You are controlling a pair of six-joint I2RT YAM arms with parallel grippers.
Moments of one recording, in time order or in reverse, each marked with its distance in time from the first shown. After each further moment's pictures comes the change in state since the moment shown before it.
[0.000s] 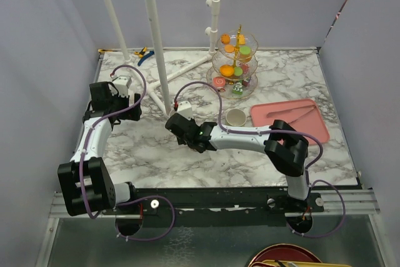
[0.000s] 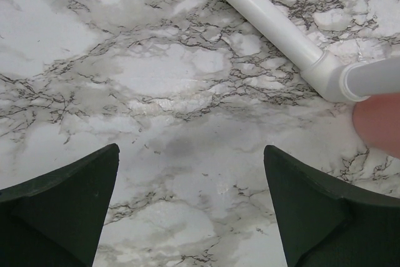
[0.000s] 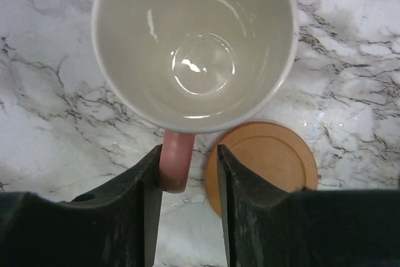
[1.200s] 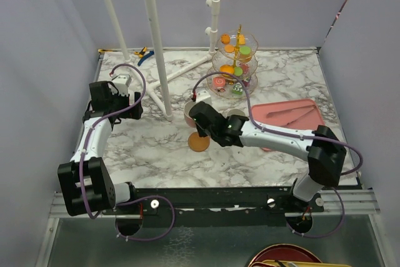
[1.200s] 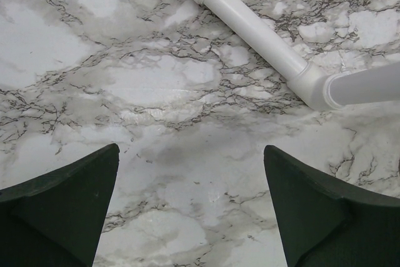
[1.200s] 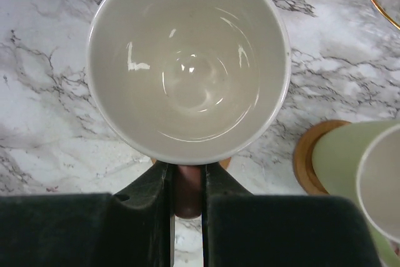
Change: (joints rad) left arm 0.000 0.013 0.000 0.032 0.036 -0.036; right arm -0.074 -0.275 -0.142 -0.045 -0.056 -0.170
